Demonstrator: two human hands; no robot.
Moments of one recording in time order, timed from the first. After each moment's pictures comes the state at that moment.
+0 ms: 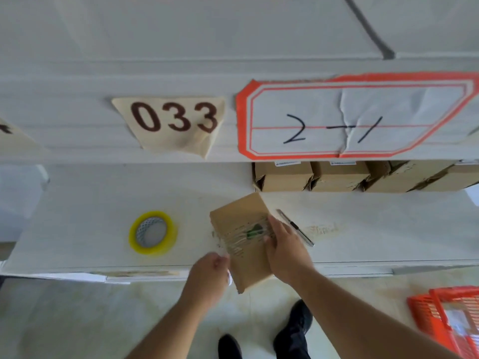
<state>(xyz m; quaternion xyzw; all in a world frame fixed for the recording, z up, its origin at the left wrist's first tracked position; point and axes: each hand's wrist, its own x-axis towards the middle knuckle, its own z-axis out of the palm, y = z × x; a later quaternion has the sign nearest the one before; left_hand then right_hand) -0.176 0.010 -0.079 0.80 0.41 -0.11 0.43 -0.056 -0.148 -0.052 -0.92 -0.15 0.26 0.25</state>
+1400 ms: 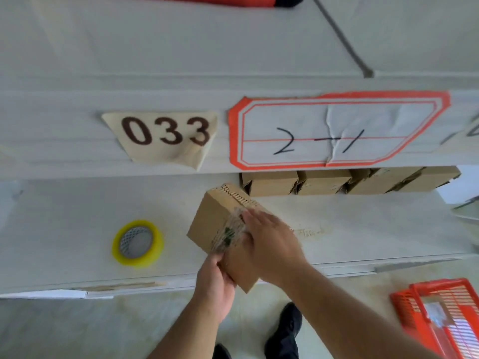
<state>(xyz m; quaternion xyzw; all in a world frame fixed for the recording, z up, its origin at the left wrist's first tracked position) -0.143 -0.027 -0.081 0.25 0.45 0.01 0.86 -0.053 -0.129 -0.005 -0.93 -0.31 0.13 0.14</state>
